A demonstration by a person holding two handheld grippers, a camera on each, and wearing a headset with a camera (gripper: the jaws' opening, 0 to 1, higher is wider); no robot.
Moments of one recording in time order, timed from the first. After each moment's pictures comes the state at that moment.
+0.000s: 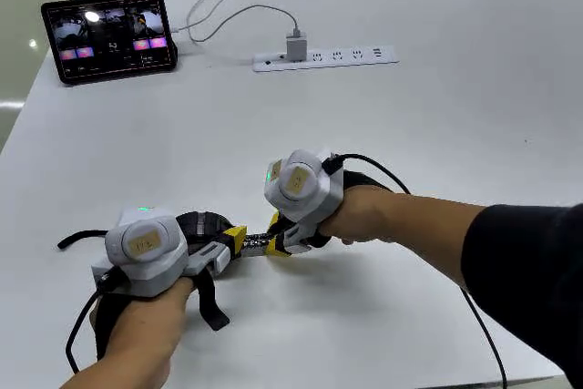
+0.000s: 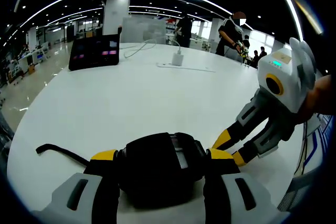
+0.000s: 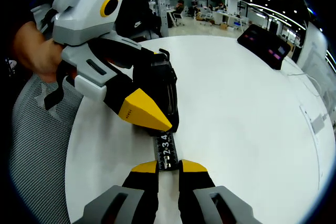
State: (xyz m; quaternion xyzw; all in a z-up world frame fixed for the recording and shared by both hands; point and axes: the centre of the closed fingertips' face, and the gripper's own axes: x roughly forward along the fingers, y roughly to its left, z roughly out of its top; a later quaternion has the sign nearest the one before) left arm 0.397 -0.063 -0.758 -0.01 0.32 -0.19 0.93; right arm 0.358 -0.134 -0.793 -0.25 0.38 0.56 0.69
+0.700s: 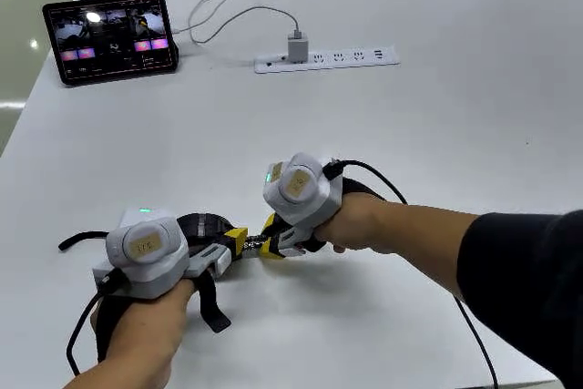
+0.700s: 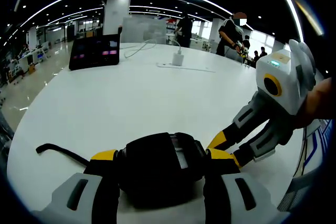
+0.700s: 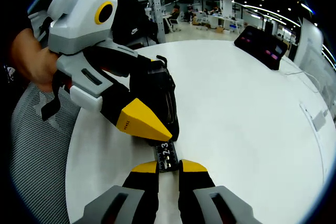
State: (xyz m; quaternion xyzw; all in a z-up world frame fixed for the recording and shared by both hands) left arm 0.397 -0.062 -0.759 -0.01 0.32 -0.18 0.93; right arm 0.360 -0.122 -0.792 -0.22 0.37 0.56 0.71
